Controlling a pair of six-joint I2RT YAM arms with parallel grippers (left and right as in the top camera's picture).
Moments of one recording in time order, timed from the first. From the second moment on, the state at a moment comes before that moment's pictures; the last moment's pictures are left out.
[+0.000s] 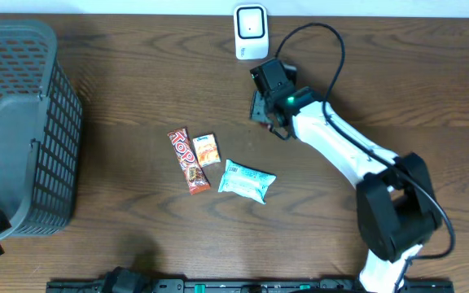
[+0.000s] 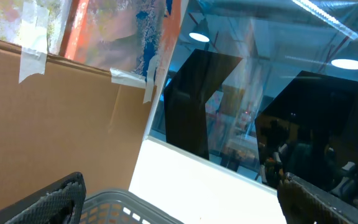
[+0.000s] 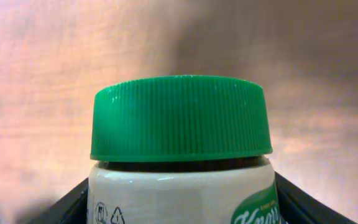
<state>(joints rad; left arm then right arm) -0.34 0.46 1.35 -0.40 -0.79 0.03 0.52 1.93 1.44 -0.61 0.14 0.68</state>
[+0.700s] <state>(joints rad) -0.34 0.46 1.35 -0.40 -0.79 0.03 0.56 1.92 1.24 -0.45 0.33 0.72</state>
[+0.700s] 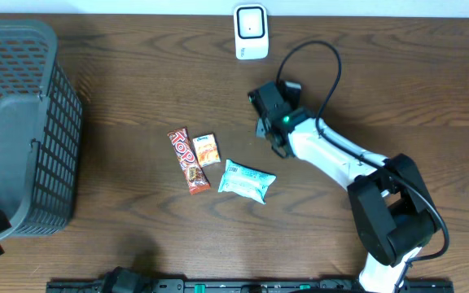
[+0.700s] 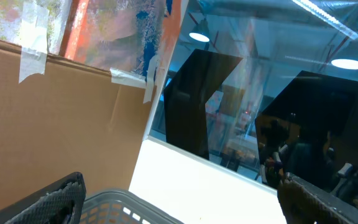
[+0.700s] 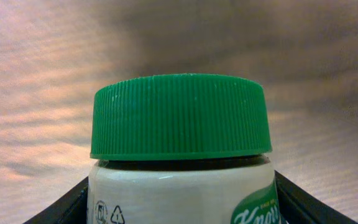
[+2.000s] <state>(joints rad) -0.34 0.46 1.35 -0.40 -0.79 0.03 0.36 2.13 1.99 -1.27 -0.08 0.52</state>
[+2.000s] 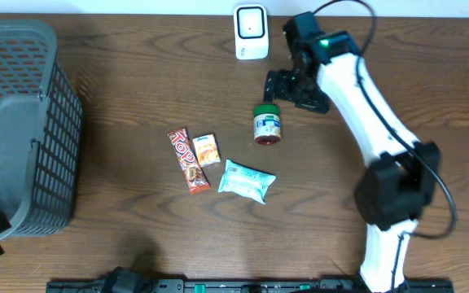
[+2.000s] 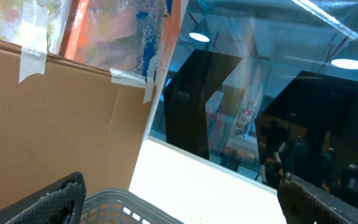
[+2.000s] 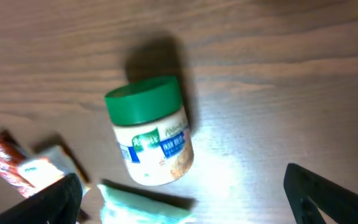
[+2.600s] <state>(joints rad) -0.34 0.46 1.35 -0.40 -0.79 0.03 0.40 2.37 2.21 -1.30 -0.11 0.43</state>
